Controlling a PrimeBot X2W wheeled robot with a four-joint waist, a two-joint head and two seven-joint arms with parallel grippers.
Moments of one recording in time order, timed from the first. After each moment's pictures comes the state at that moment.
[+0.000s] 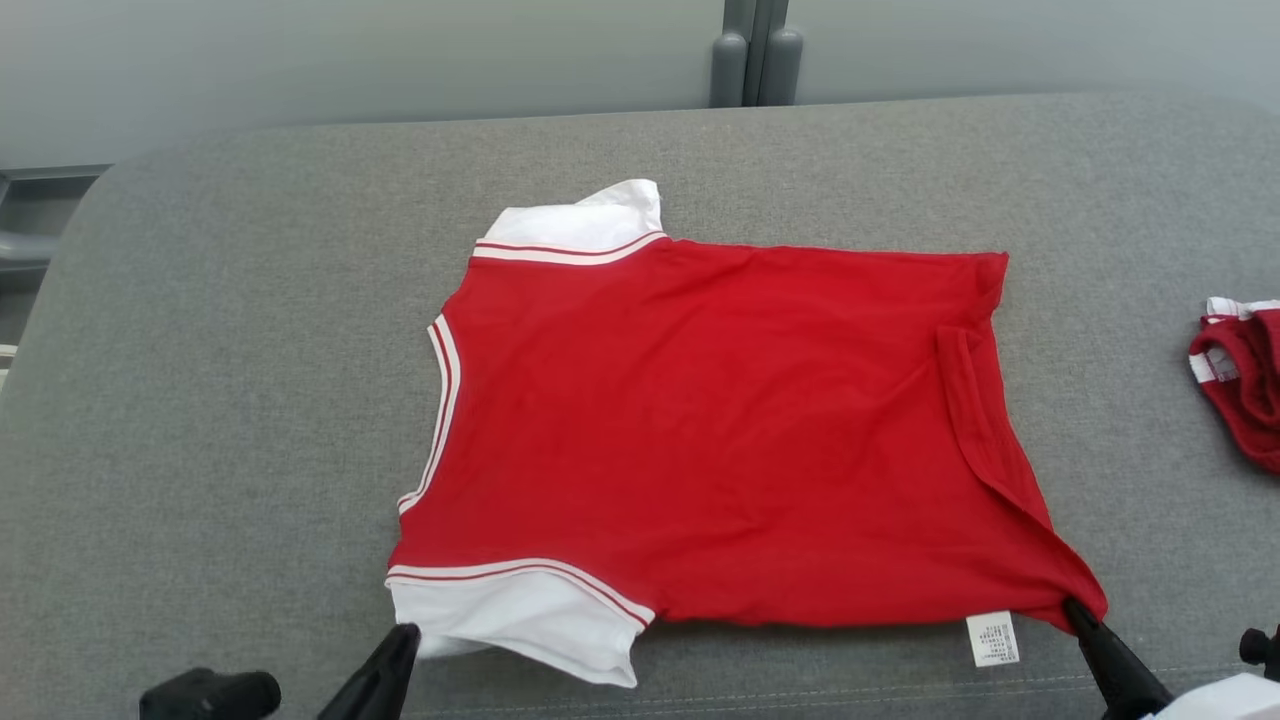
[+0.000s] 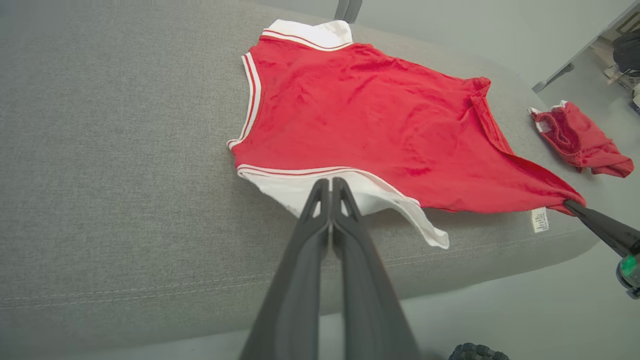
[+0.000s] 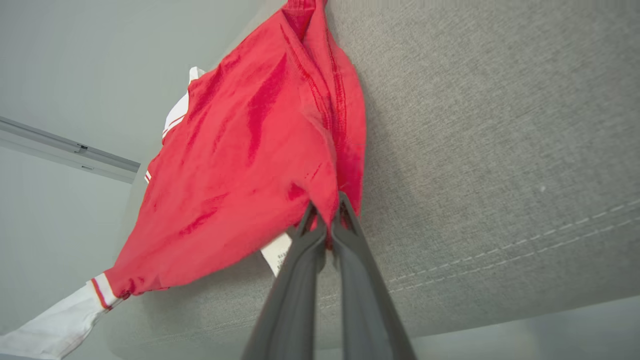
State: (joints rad) left arm 0.23 0.75 -0.59 -0.60 -0.87 0.46 0.06; right arm 0.26 -0.33 0.08 0.04 1.03 0.13 0.05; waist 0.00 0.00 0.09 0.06
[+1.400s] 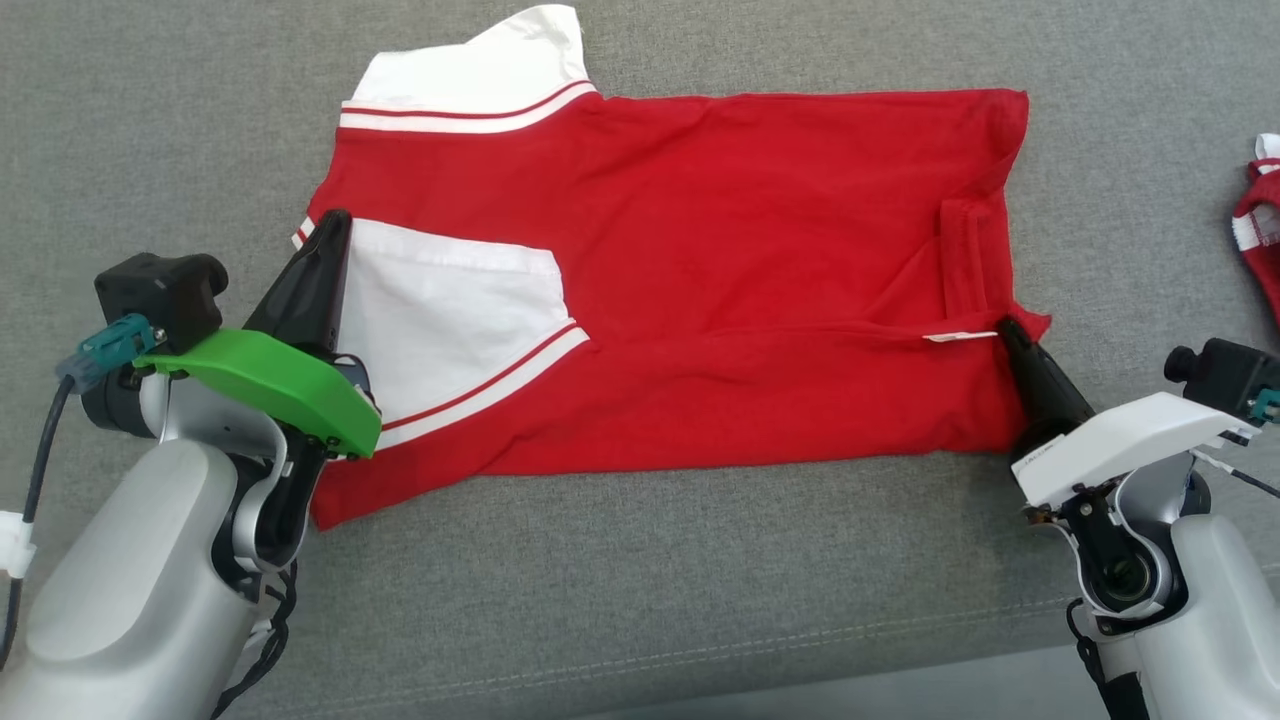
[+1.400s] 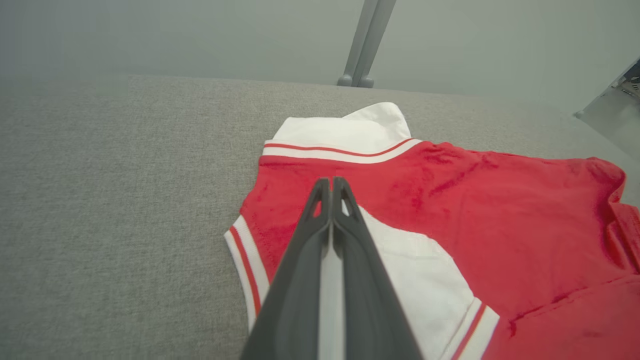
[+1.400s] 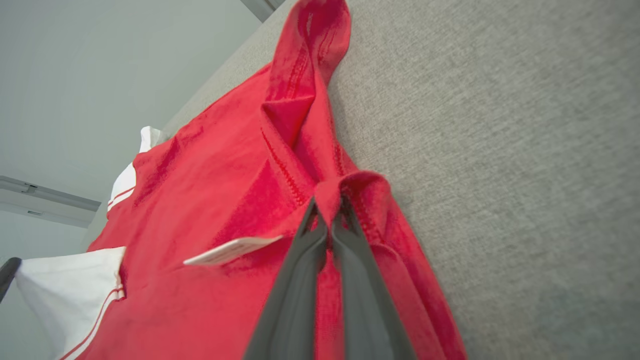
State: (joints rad) left arm -0.56 0.46 -0.55 0.22 -0.83 0.08 -0.07; right arm -0.27 -0.12 -0.03 0.20 0.77 0.13 0.14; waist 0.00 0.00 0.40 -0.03
